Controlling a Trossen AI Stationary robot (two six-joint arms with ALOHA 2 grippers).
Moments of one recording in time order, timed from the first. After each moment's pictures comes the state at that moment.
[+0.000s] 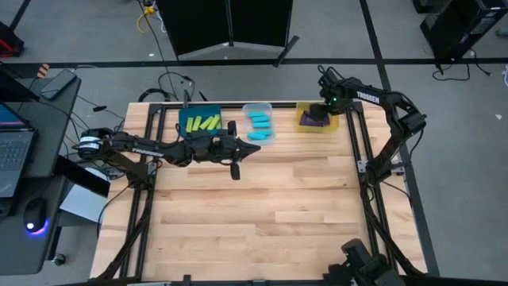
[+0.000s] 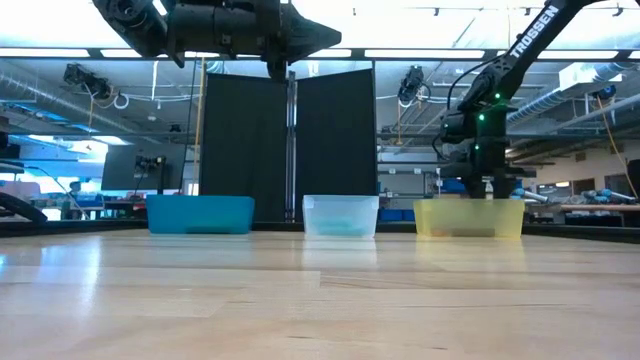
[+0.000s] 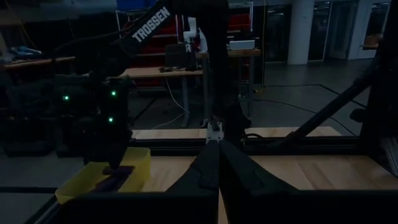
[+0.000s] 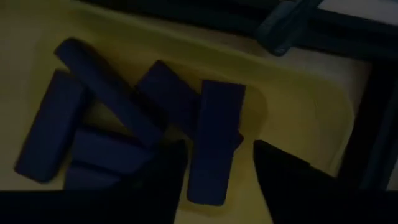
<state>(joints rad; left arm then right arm) 0.09 1.43 0.75 0.74 -0.01 0.05 -1.08 1.70 1.09 -0.79 0.06 0.33</state>
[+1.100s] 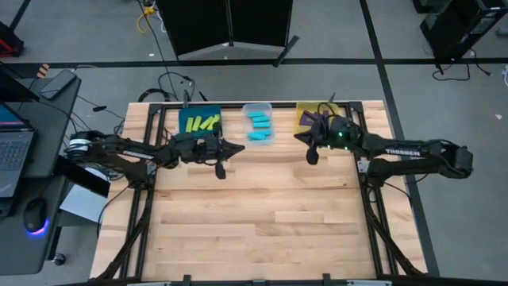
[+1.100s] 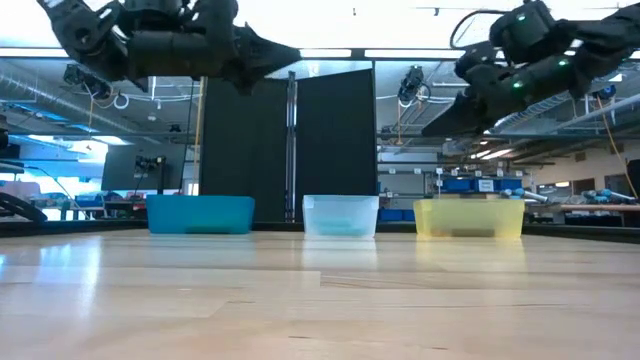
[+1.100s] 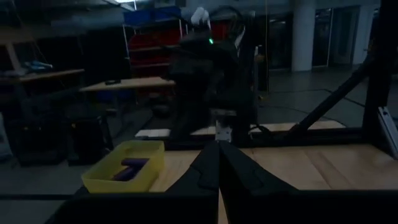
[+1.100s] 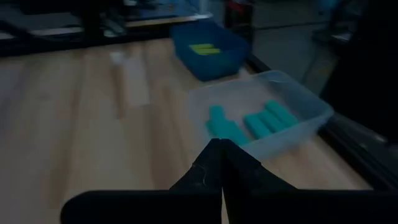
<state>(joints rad) 0.14 1.33 0.50 0.93 0.04 0.08 -0.45 0.99 0.41 0.21 -0.10 -0.05</state>
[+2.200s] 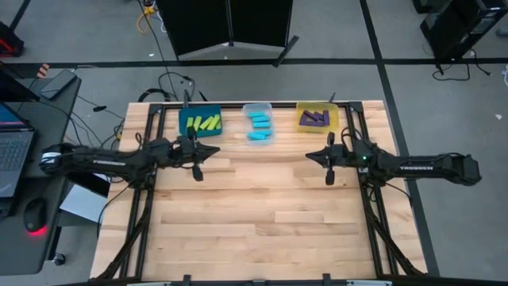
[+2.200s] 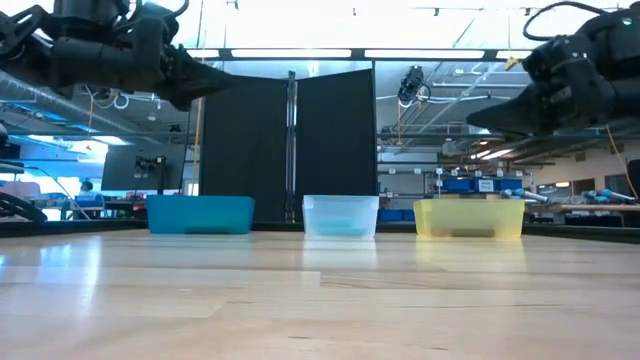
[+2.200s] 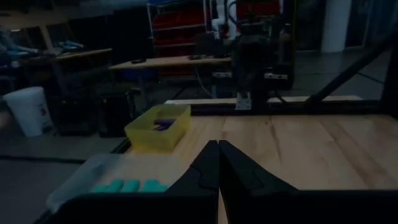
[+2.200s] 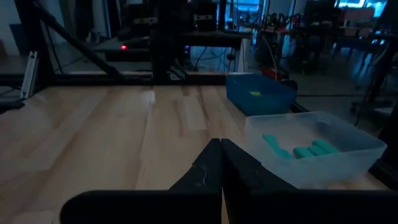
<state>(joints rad) 0.14 0.86 0.23 0.66 -0.07 0.08 -0.26 0.57 0.03 0.46 -0.11 -0.05</state>
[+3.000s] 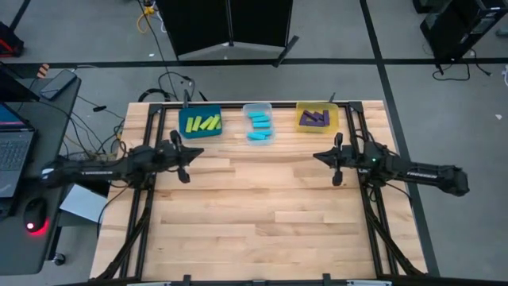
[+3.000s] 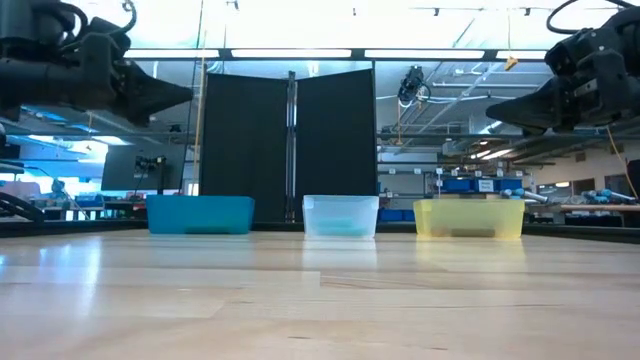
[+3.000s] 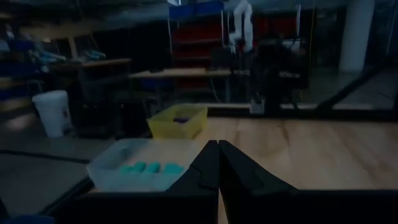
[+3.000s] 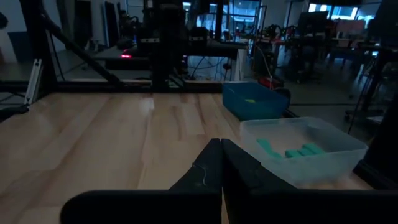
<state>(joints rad) 0.14 0.37 0.02 0.43 -0.14 0.06 -0.26 0.18 0.01 0.13 -0.10 -0.05</state>
